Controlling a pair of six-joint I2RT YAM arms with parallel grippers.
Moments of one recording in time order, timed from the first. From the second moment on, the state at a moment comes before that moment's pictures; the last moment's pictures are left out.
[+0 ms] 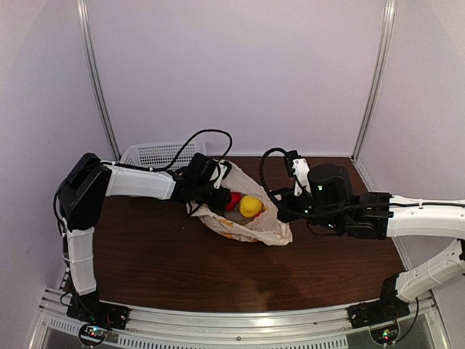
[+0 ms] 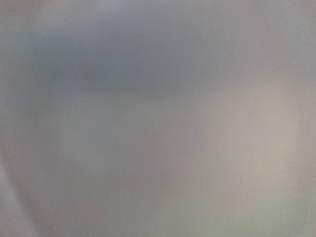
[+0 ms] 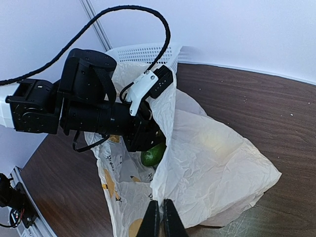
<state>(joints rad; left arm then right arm) -0.74 2.03 1.37 -0.08 -0.04 -0.15 1.05 1.23 0.91 -0.08 0.38 0.48</state>
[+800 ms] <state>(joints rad) -0.75 1.68 1.03 -0.03 0.08 -0.17 1.05 1.24 0.91 -0.07 0.38 0.48</state>
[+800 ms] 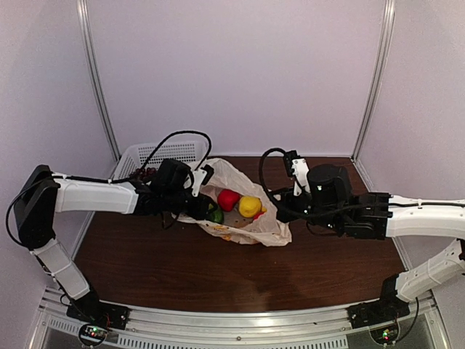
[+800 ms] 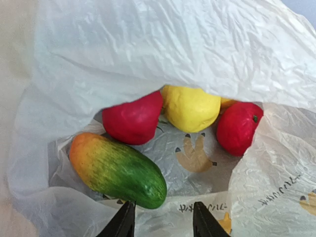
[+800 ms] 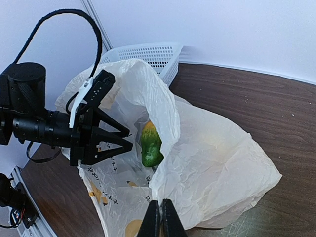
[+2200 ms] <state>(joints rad) -0.70 2.04 1.33 0.07 0.05 -0.26 1.05 1.29 0.91 -0.03 0.31 0.48</state>
